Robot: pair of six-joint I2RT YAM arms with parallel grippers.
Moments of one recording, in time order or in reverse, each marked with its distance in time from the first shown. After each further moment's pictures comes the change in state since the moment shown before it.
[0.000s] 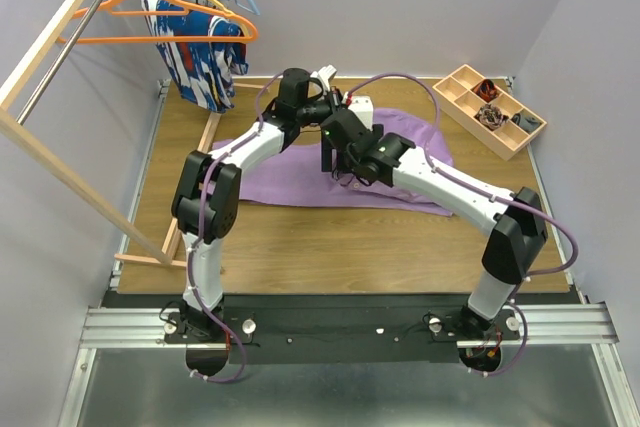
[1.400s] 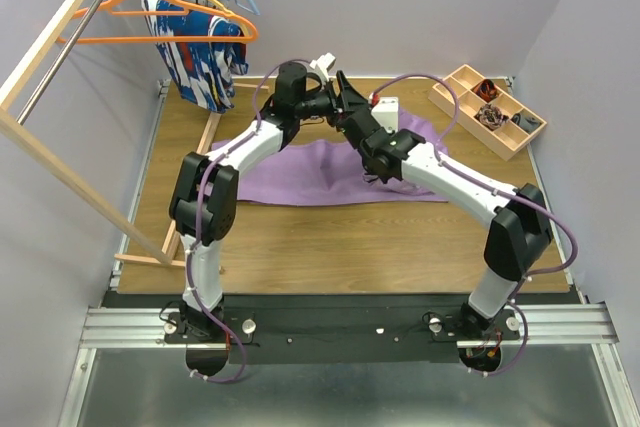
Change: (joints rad) left arm -0.003 -0.028 -0.001 0.132 -0.011 -0.075; right arm -0.088 0.000 -0.066 -0.078 0.211 -0.002
